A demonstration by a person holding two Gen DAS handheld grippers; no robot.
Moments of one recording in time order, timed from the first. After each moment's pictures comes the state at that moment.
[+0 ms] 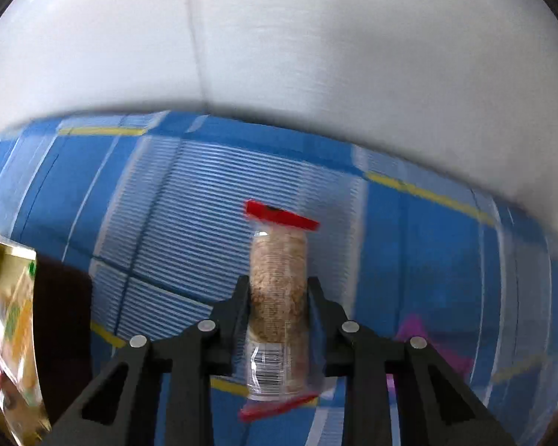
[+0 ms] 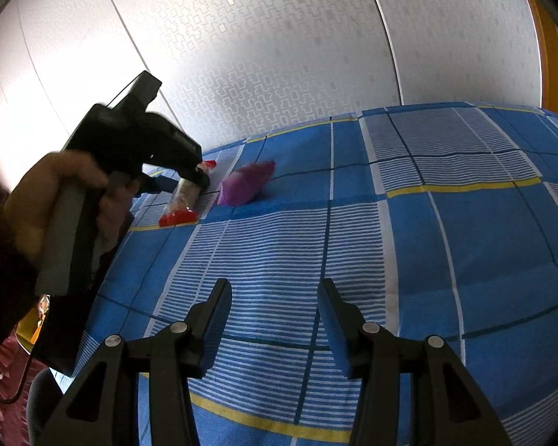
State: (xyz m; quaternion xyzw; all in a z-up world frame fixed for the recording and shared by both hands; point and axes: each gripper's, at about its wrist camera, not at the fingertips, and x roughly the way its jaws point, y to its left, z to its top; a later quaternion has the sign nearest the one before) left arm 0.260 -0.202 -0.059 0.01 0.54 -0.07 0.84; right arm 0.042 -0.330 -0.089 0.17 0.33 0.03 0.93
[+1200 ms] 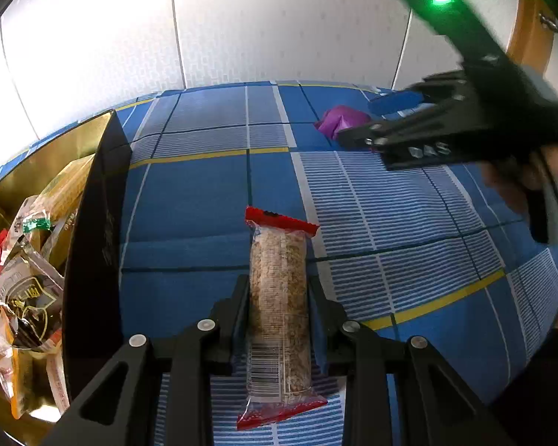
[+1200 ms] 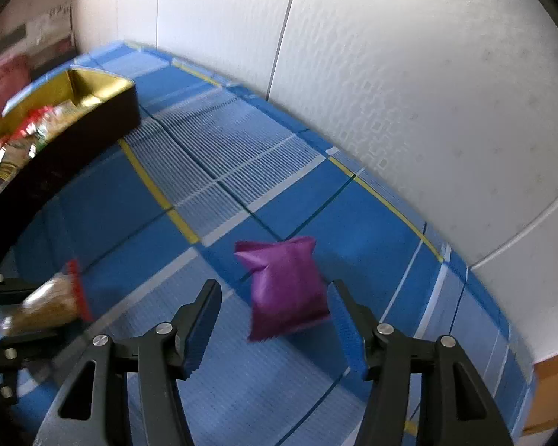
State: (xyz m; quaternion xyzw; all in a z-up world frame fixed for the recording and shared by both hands) left arm 0.066 -0.139 -0.074 0.08 0.44 -0.20 0.87; right arm 0.168 -0.268 -0.061 -0.21 0.43 0.13 0.87
